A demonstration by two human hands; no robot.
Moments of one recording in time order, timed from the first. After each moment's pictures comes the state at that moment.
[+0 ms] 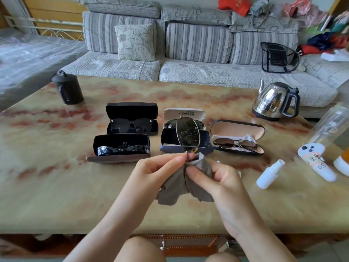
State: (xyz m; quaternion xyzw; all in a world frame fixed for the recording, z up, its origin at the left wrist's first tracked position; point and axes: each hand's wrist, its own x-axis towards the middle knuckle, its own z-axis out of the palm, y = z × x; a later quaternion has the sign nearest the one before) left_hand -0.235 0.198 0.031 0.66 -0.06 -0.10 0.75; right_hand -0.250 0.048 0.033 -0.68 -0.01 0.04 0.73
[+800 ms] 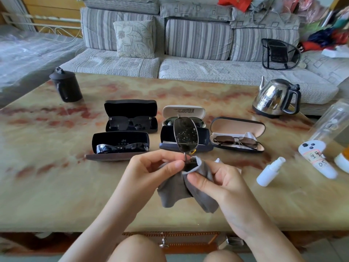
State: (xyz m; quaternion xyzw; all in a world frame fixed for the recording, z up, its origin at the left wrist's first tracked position) left_hand -0.232 0.203 0.028 0.67 -0.09 -0.04 0.74; right_hand -0.251 0.035 0.029 -0.66 -0.09 0.08 0.74
